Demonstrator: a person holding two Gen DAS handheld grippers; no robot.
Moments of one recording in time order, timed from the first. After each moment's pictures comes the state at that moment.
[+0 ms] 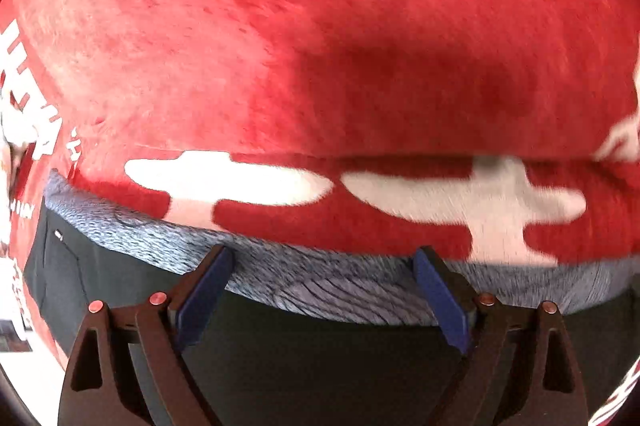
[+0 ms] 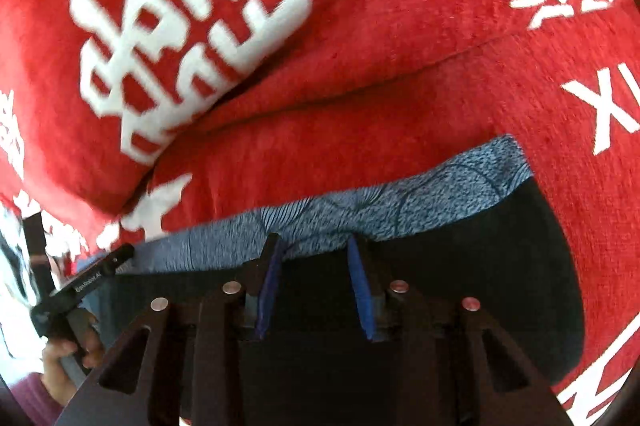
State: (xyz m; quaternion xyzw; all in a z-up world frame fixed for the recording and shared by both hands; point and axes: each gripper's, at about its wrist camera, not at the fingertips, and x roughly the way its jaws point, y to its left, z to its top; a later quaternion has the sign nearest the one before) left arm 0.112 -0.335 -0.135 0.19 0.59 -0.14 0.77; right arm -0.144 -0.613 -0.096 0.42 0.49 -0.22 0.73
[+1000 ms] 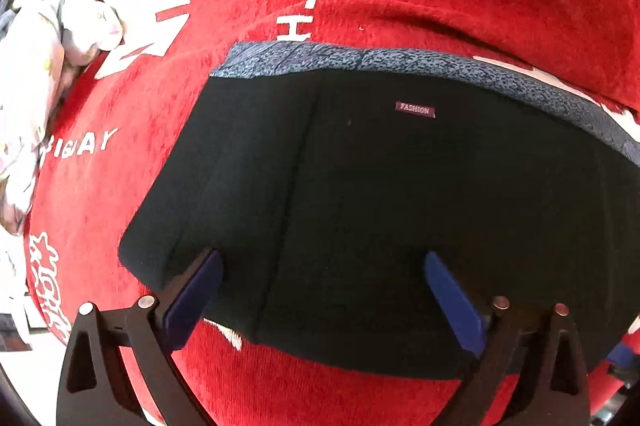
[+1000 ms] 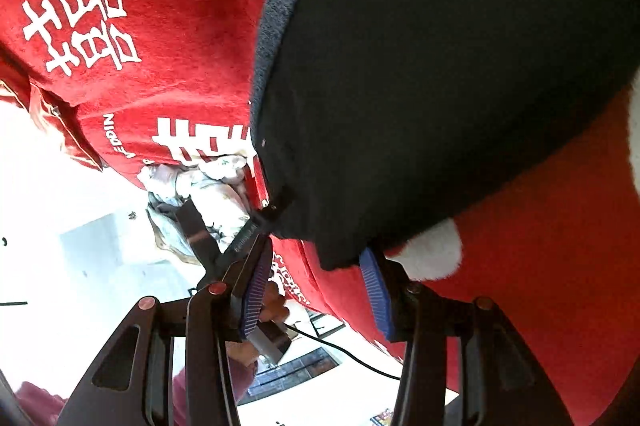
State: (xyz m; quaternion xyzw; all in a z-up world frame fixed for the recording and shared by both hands) left arm 0.183 -0.014 -0.139 0.18 0.59 -0.15 0.77; right arm -0.067 -0.289 -0.151 0.70 0.39 0.04 0.60
